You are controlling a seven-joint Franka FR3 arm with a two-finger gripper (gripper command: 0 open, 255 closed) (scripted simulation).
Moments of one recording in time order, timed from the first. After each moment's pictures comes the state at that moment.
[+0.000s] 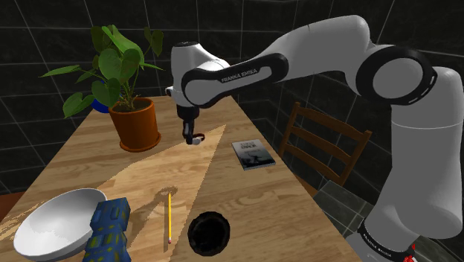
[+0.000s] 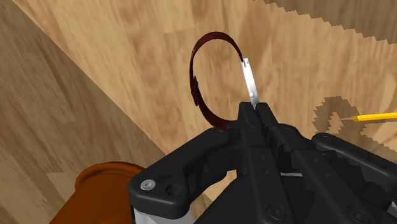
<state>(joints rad) 0.26 0.38 0.28 -1.55 -0.18 2.02 -0.34</state>
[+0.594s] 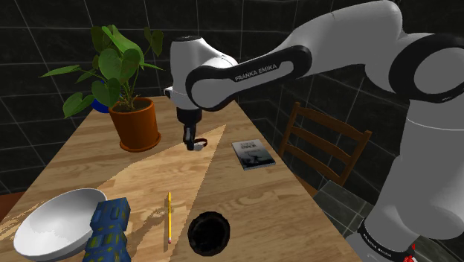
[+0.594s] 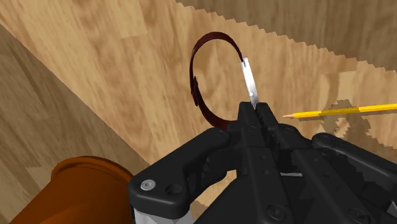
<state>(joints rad) 0.30 0.24 0.32 -1.70 -0.16 2.03 -0.27</state>
